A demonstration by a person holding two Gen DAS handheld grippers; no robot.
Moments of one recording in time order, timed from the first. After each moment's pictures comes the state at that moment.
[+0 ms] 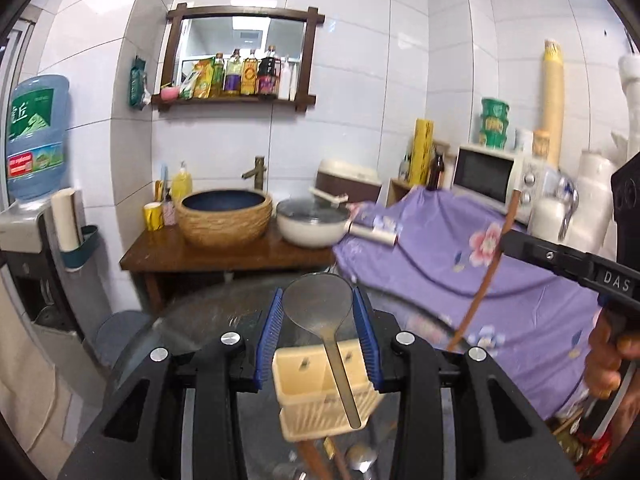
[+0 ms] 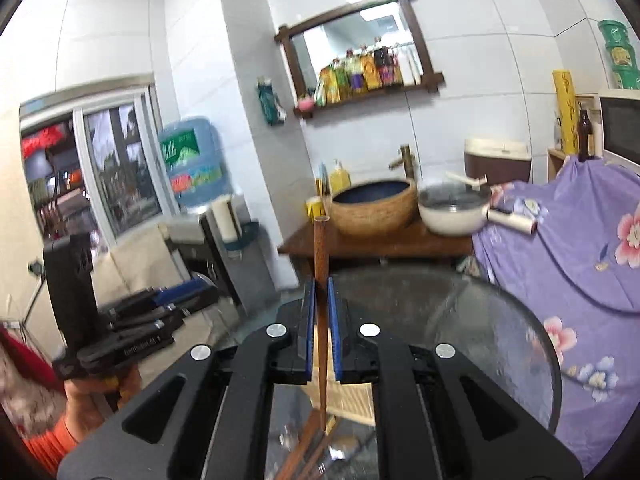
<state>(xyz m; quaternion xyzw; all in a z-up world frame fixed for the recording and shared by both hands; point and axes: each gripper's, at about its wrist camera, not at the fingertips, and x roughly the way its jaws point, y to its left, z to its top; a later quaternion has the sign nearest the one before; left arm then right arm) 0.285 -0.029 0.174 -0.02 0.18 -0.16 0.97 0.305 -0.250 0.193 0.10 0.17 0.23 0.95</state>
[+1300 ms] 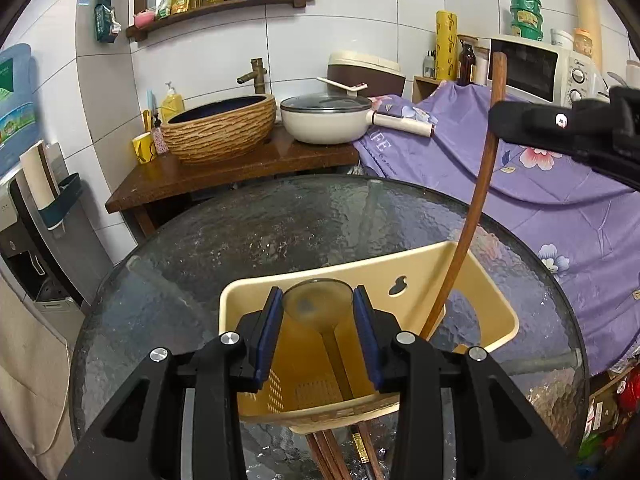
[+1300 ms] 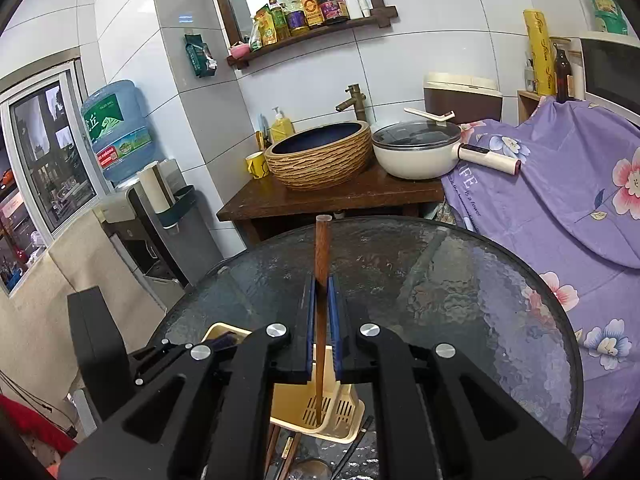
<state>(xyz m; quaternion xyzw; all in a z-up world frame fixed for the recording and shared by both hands) 0.383 -0.078 0.025 0.06 0.33 -0.12 0.94 0.420 -0.229 0.090 0.10 0.27 0.15 0.95</state>
